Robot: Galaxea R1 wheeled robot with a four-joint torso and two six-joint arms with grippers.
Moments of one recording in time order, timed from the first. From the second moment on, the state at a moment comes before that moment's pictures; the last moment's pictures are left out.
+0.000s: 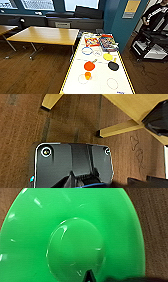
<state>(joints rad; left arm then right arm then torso) 1.23 2.10 -1.50 -0.05 -0.17 -0.06 -1.67 2.42 -1.96 -0.11 0.44 0.17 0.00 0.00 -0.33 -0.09</state>
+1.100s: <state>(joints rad) 0.58 1.97 -1.30 -0.18 0.26 -0.12 -1.64 2.43 -1.96 -0.12 0.44 0.16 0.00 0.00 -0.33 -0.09</state>
